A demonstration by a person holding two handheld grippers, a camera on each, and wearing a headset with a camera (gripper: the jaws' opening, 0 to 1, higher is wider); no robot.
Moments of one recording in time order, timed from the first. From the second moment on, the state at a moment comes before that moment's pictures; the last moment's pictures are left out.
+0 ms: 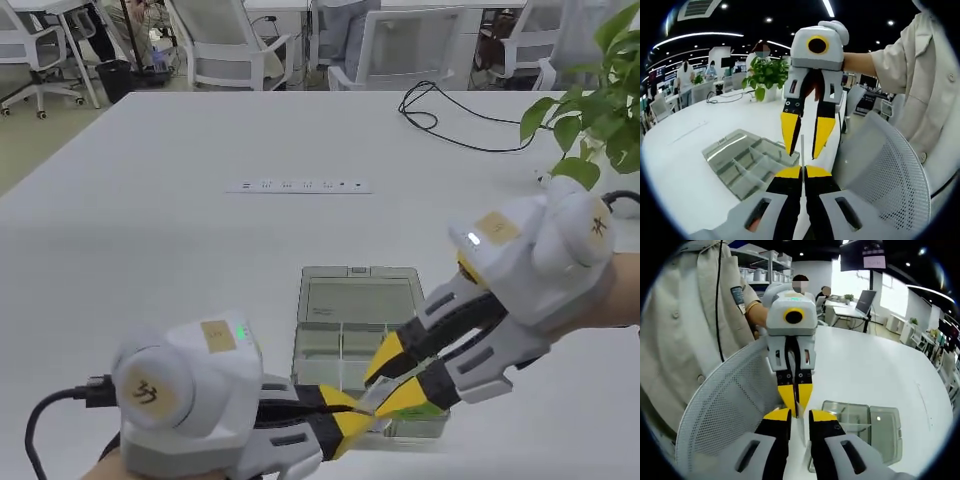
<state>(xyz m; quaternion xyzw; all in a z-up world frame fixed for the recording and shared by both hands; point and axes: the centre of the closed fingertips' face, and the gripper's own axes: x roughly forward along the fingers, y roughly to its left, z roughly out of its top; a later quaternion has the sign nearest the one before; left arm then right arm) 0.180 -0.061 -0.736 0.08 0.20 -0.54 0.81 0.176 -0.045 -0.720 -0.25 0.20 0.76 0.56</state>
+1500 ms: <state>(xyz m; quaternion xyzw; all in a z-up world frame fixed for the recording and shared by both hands) 0.192 -0.046 -0.744 0.04 0.20 -0.49 0.85 0.210 -0.066 -0.739 -0.31 0.30 0.67 0.60</state>
